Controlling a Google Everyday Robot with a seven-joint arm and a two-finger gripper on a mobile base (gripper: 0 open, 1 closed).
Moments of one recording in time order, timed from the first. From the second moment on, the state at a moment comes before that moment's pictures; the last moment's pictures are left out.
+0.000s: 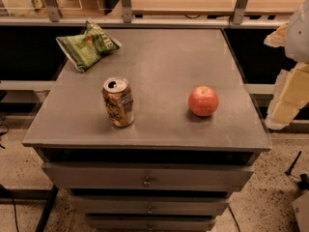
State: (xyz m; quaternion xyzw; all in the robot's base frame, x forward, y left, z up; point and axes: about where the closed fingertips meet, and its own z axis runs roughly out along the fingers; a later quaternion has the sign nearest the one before) arm 0.438 -0.217 0.976 -0.60 0.78 -0.03 0.16
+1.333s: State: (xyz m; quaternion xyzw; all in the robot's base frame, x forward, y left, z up) arm 0.441 -0.189 0.974 -0.62 0.76 0.02 0.19
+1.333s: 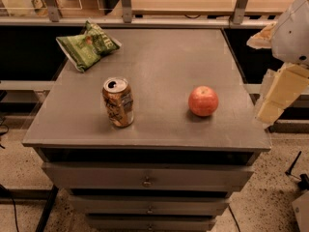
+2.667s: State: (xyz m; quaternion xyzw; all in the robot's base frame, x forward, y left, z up) arm 0.445 0.011 0.956 -0.71 0.61 0.19 0.30
